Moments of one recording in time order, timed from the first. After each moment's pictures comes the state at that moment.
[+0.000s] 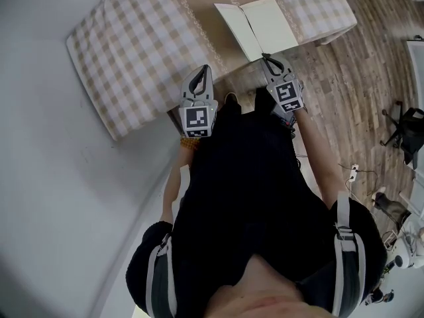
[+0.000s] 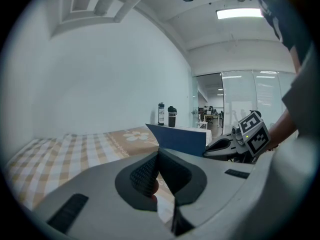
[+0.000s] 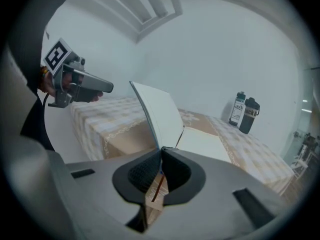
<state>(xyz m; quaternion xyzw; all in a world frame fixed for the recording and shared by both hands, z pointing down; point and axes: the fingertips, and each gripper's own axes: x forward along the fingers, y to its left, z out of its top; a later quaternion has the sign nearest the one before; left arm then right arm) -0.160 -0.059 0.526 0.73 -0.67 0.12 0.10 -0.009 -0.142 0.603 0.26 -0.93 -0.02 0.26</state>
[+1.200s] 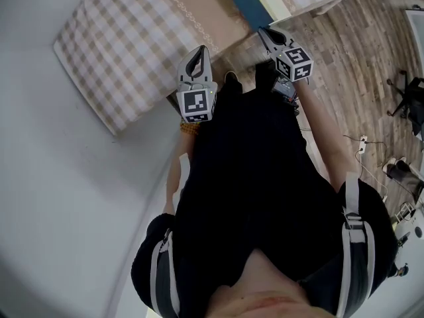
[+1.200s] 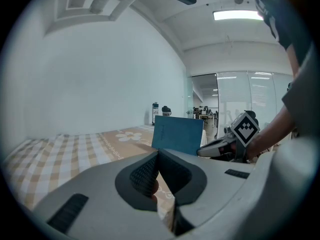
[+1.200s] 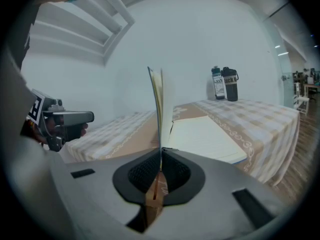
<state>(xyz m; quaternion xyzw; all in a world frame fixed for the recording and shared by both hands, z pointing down) -0.135 -0.065 0.527 0.75 -0.64 0.12 0.10 0.014 -0.160 0.608 0.29 -0.92 0.18 0.18</state>
